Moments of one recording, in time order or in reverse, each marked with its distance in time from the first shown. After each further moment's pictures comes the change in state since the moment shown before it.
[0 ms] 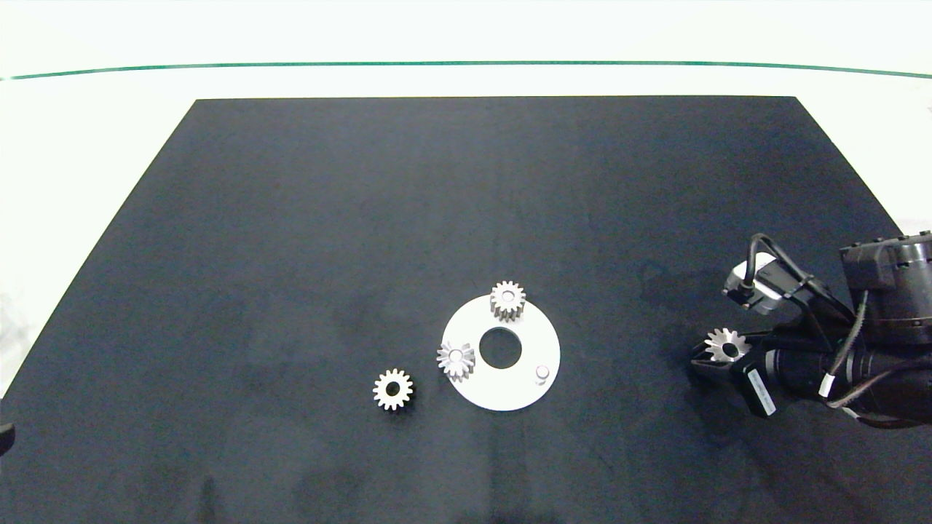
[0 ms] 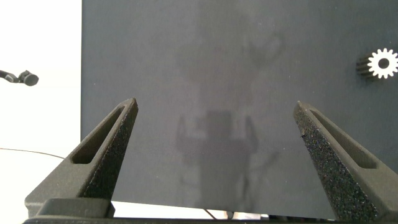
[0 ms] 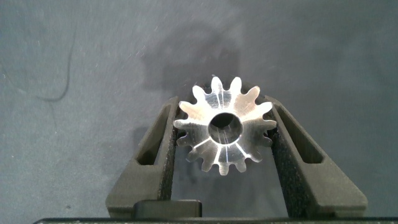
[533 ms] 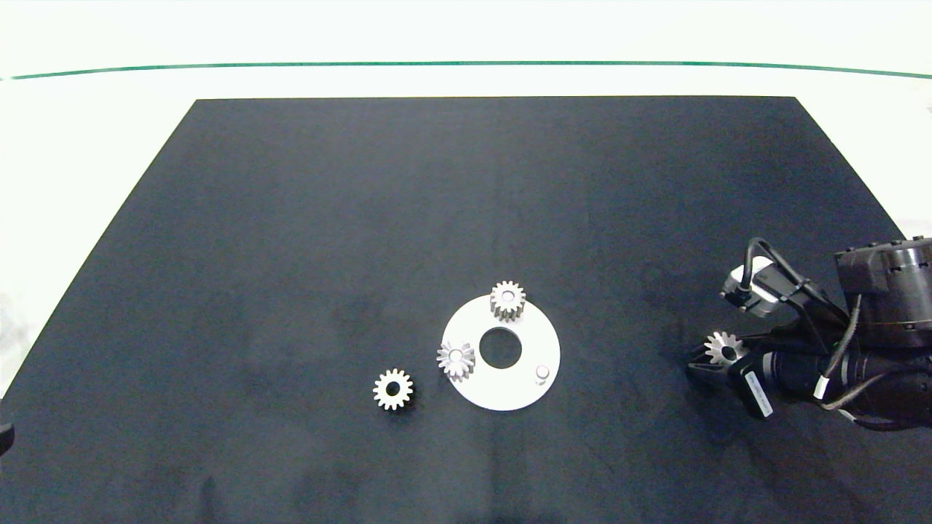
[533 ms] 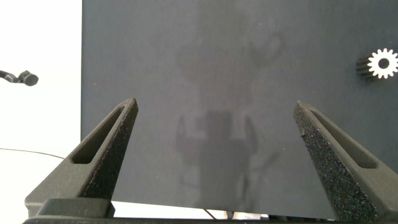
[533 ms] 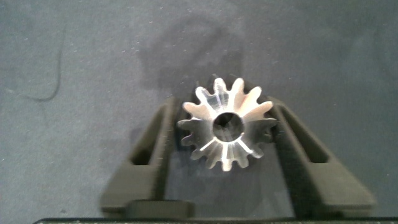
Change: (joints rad) left arm 0.002 0.000 0.000 0.000 0.000 0.000; right arm -0.003 0.012 0.009 -0.012 0.001 0.008
